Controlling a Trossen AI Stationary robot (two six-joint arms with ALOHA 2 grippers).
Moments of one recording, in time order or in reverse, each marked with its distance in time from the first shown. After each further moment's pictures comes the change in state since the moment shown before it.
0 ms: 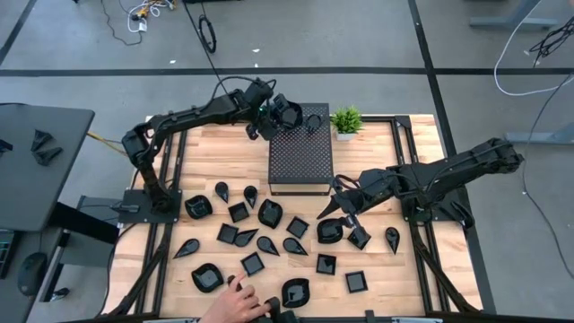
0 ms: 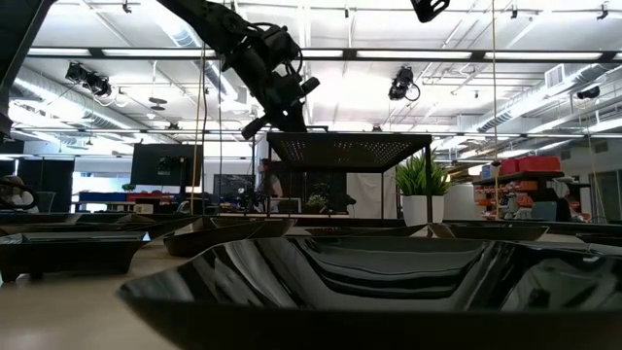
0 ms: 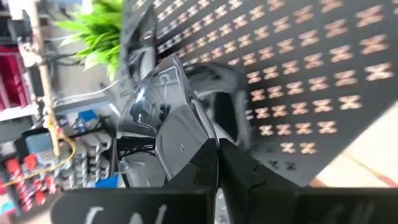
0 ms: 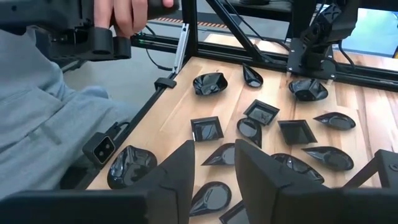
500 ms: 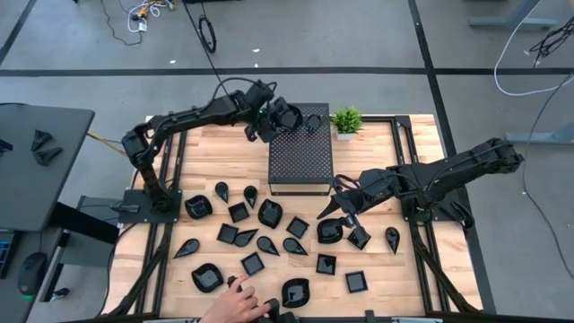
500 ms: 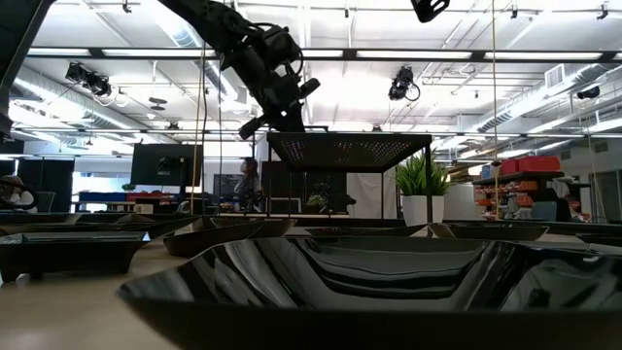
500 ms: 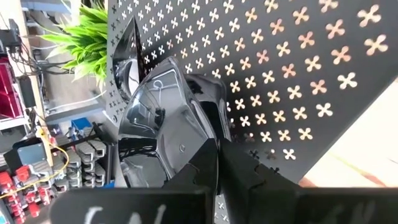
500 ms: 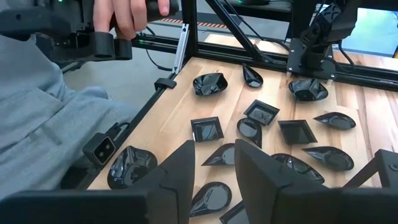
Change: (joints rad) left arm -0.005 -0.001 0.000 -0.035 0.001 0.019; right arm 0.000 0.000 0.000 0.001 0.000 0.003
